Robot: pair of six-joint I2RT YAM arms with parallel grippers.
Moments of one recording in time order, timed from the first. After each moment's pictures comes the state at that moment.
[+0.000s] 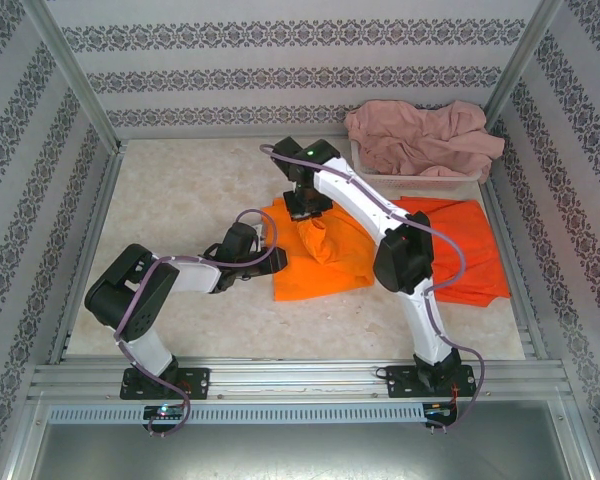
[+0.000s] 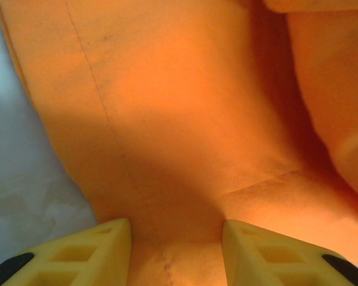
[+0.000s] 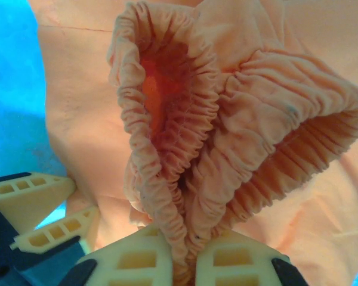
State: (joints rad) left arm -0.51 1.70 0.65 0.32 0.28 -0.71; right arm 0.66 2.24 2.23 -1.41 0.05 0.44
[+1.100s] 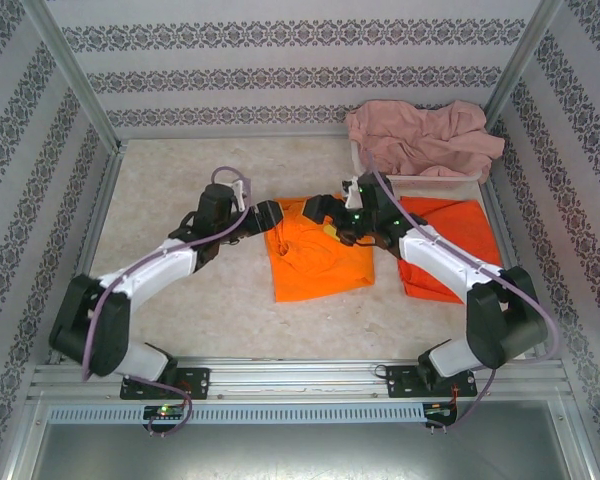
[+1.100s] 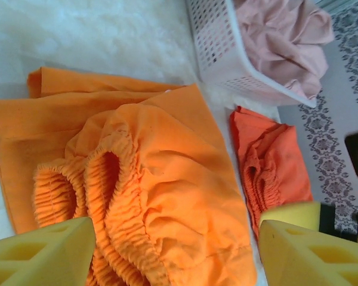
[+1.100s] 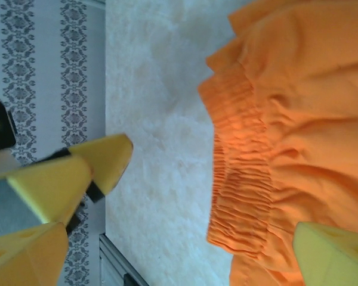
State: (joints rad) left arm -0.40 1.48 0.90 0.05 0.34 -0.74; right arm 0.44 1.47 0.94 -0.11 -0.55 0.95
